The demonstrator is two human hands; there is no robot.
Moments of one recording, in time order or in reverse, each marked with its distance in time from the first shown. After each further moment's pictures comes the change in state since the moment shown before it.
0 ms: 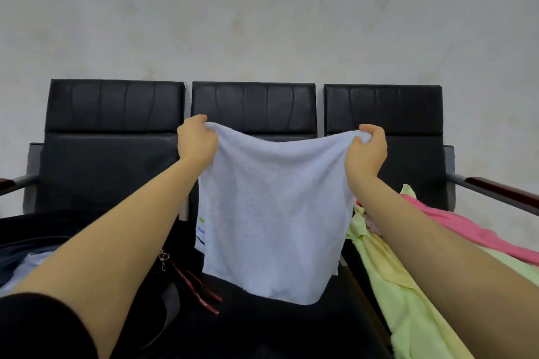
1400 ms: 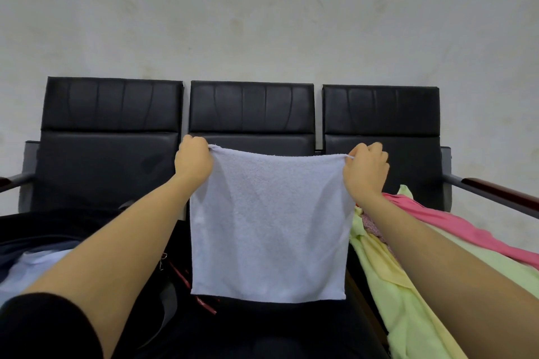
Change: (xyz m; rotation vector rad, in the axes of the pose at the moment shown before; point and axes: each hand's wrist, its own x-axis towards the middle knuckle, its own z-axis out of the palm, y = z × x) left_hand -0.001 -0.041 0.015 0.442 -0.099 0.137; right_hand 0.006 0.033 -0.010 -0.921 -0.116 -0.283
